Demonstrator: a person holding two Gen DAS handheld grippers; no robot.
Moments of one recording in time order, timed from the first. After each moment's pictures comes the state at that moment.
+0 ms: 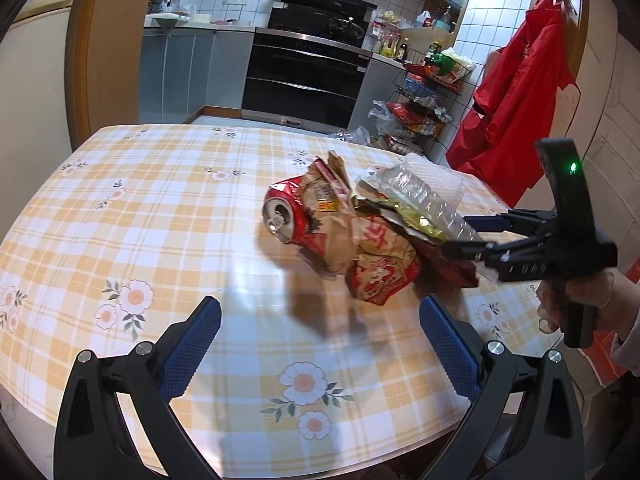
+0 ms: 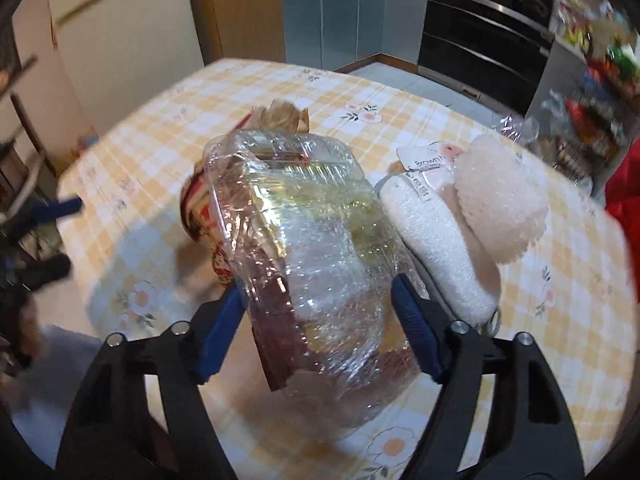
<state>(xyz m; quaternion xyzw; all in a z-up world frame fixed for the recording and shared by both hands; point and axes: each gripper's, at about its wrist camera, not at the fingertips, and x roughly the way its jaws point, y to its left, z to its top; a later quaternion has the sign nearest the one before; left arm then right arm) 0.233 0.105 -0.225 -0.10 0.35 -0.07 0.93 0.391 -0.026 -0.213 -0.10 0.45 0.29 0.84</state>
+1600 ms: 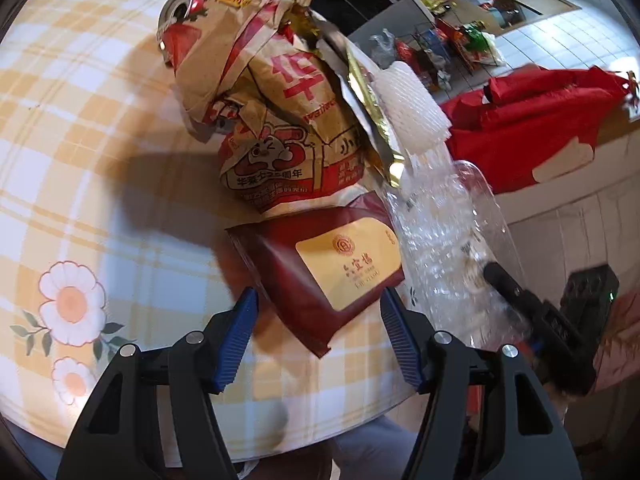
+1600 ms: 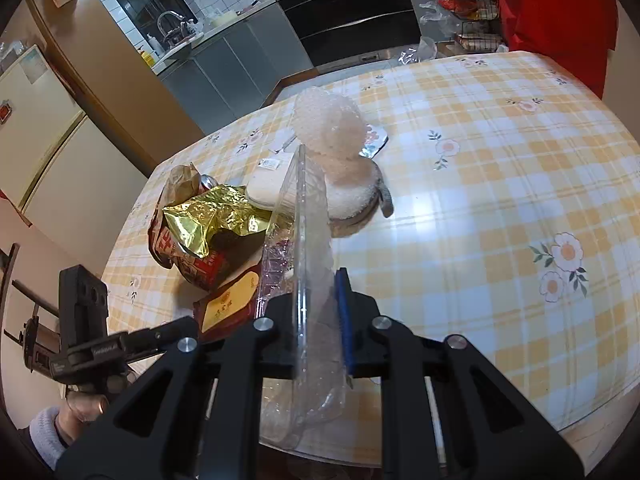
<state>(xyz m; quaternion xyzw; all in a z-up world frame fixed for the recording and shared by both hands) 0.296 0.036 -0.309 -0.34 0.50 -0.14 0.79 0.333 -0.176 -0.226 0.15 0.45 0.17 0.86</state>
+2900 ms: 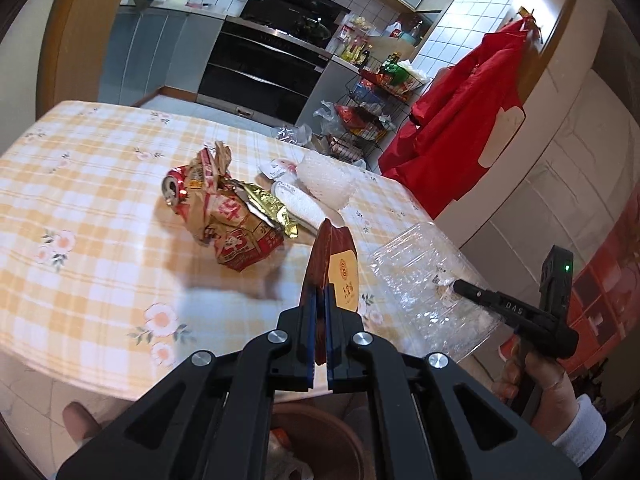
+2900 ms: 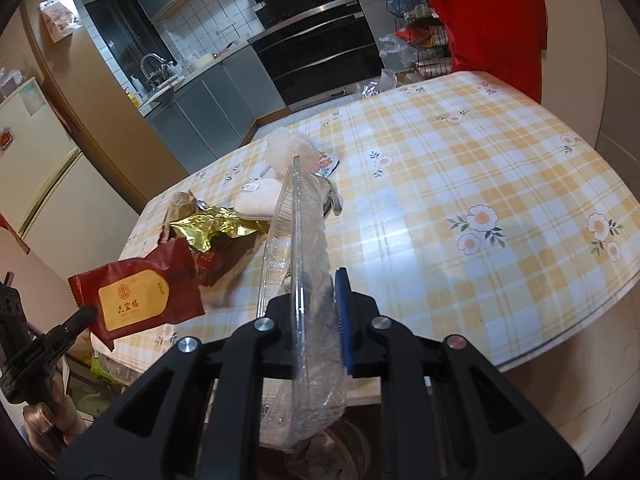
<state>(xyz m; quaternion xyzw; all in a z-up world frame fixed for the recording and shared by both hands) 0.173 0.024 -0.171 -0.19 0.35 -0.15 0.91 0.238 -0.222 -0.191 0.18 0.39 0.11 0.90</state>
